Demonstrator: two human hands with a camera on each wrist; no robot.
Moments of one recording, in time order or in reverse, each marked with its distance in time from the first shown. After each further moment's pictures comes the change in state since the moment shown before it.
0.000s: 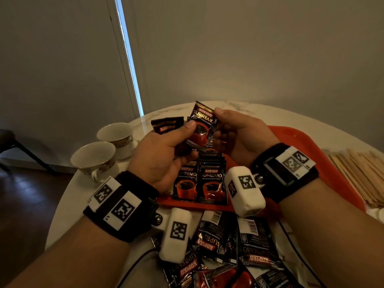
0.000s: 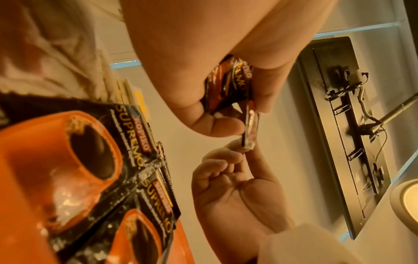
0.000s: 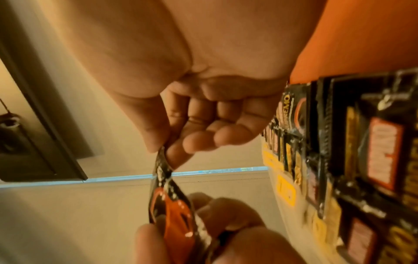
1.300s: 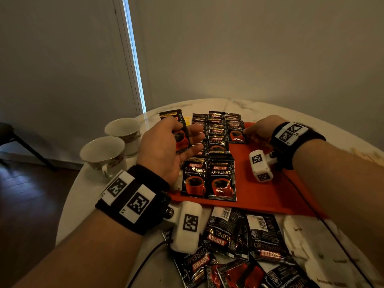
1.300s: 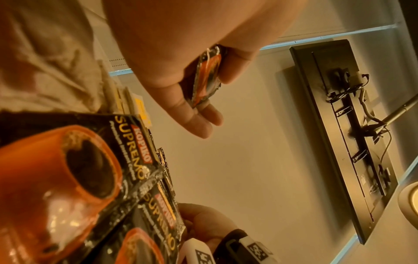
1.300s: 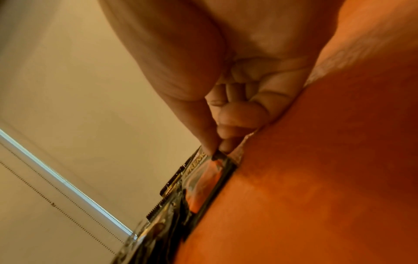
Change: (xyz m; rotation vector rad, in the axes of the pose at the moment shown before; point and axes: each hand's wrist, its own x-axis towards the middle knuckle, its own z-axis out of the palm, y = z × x) left_hand 0.009 0.003 -0.007 -0.063 0.147 -0.017; right_hand 0.080 -0.009 -0.082 -0.976 0.506 0.315
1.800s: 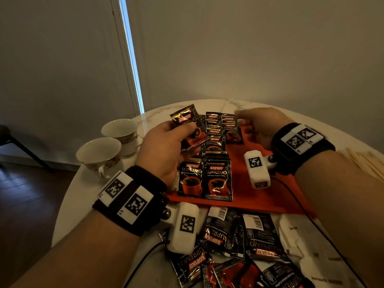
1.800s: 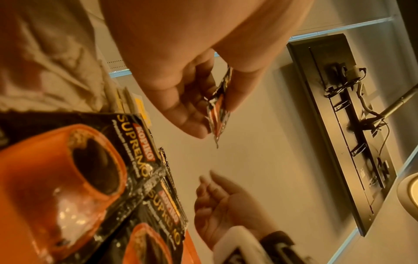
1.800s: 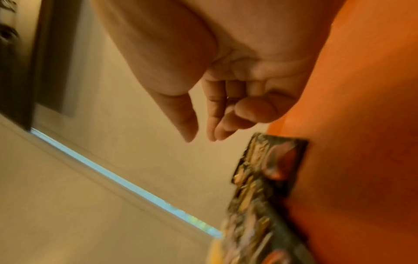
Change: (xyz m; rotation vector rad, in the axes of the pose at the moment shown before) left_hand 0.003 -0.007 0.000 0.109 -0.055 0.045; right_hand -0.040 -0.012 0.000 0.572 -0.208 -0.163
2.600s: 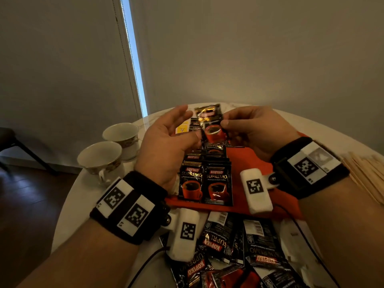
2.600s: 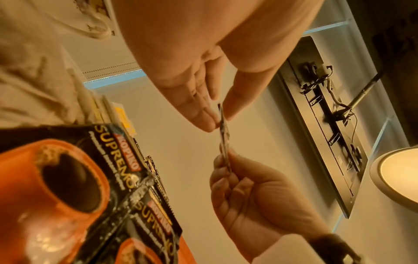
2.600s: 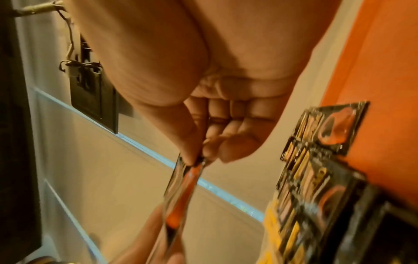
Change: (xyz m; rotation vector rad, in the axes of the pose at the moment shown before) left_hand -0.002 0.001 -0.003 0.088 -0.139 0.268; right_hand -0.068 -0.013 0.022 -0.008 -0.180 -0.288
